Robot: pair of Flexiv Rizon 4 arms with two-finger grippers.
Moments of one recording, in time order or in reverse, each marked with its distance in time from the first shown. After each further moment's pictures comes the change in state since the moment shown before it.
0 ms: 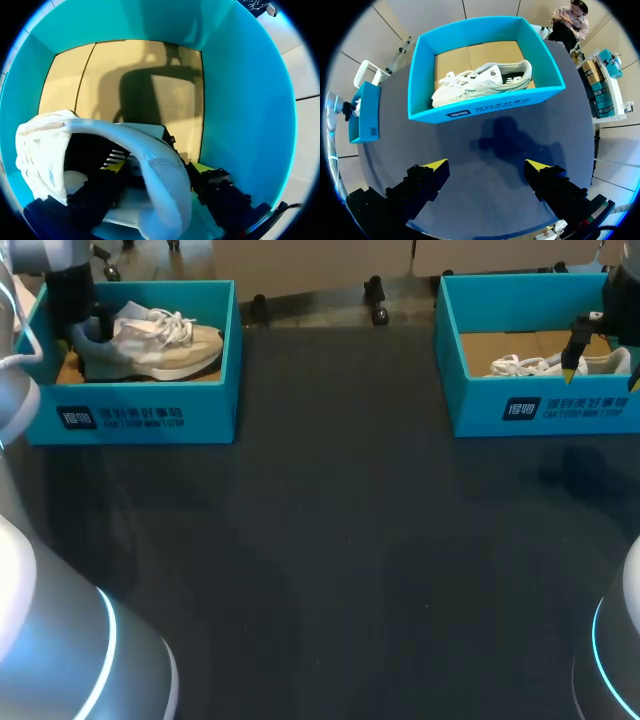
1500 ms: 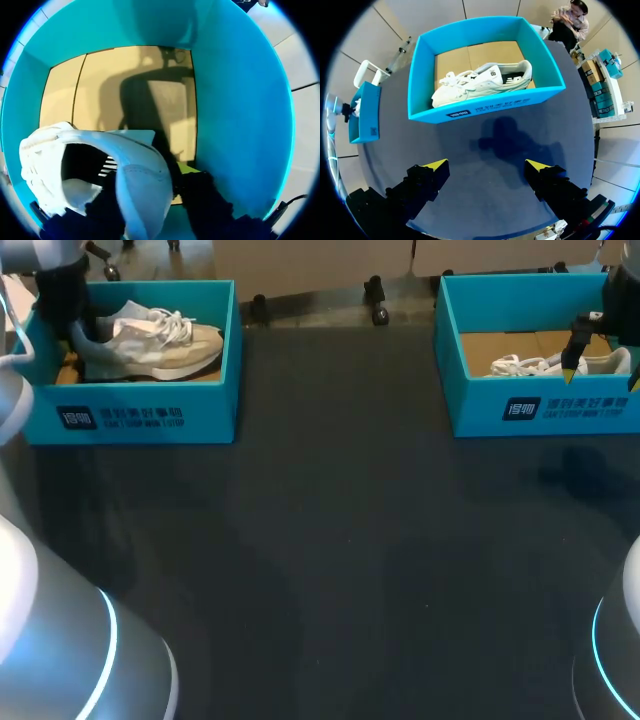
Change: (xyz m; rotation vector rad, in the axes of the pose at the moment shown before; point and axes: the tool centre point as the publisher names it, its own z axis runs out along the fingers) left arm 0.011 -0.006 -0.002 0.011 -0.026 0.077; right arm 0.000 0.000 0.000 0.000 0.000 0.000
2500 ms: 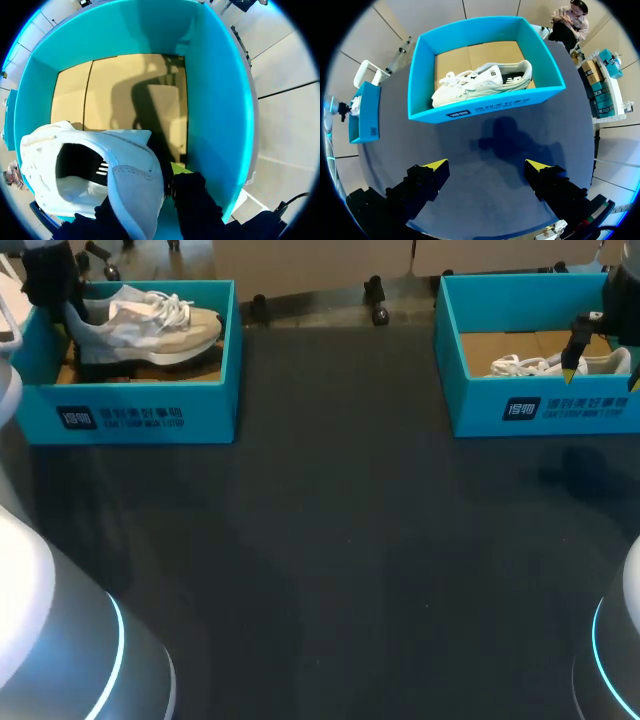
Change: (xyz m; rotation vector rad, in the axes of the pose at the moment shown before) left arm 0.006 0.005 -0.042 -0.026 -0.037 0.006; right arm 0.000 0.000 0.000 0.000 0.000 0.000
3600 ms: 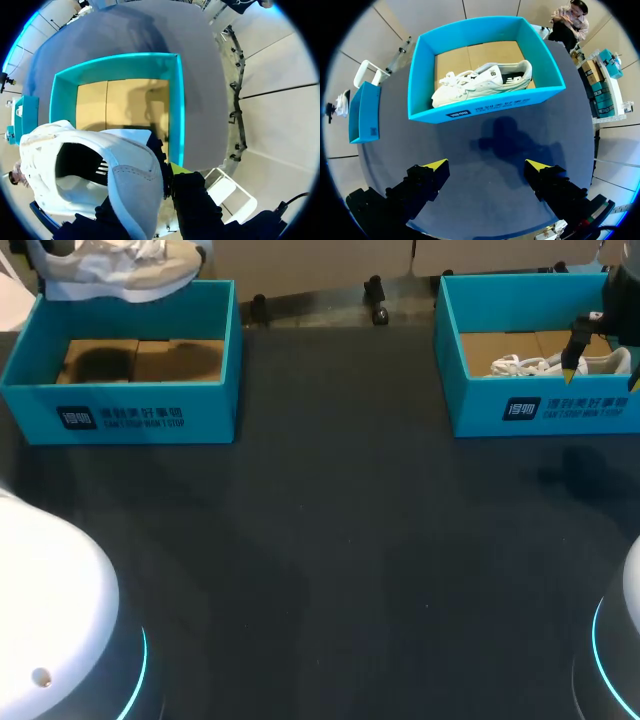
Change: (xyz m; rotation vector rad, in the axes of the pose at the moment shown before) left arm 0.016 -0.018 -0.147 -0.065 0.015 0.004; right arm 0.000 0.000 0.000 0.000 0.000 0.000
